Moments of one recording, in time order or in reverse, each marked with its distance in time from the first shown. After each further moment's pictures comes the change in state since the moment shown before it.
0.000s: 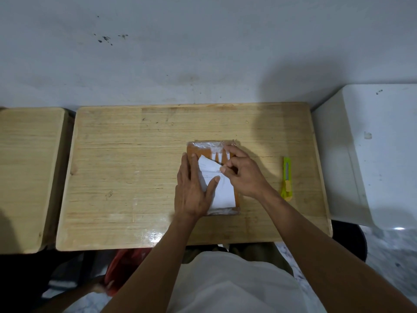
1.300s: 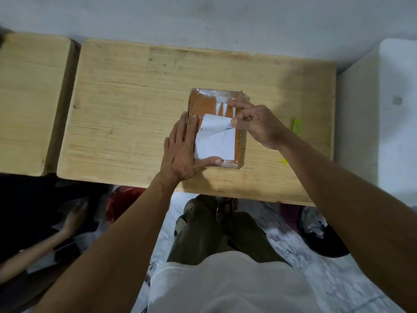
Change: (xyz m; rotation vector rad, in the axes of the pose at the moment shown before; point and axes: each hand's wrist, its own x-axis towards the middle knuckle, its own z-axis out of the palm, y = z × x) left_hand -0.041 -0.027 -0.001 0.139 -0.075 0.045; right_hand 0.000 0.022 -0.030 0.220 -0.291 -0.031
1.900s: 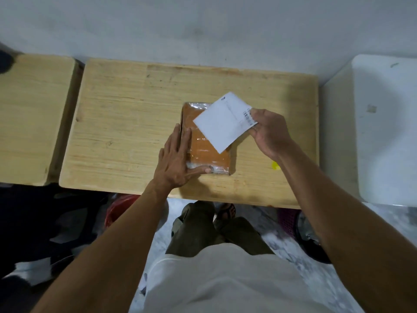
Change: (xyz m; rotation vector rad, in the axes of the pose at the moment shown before) left_hand -0.008 0.001 -0.013 0.018 -0.061 0.067; right_hand -0.025 -0.009 -0.019 0.769 0.389 0.209
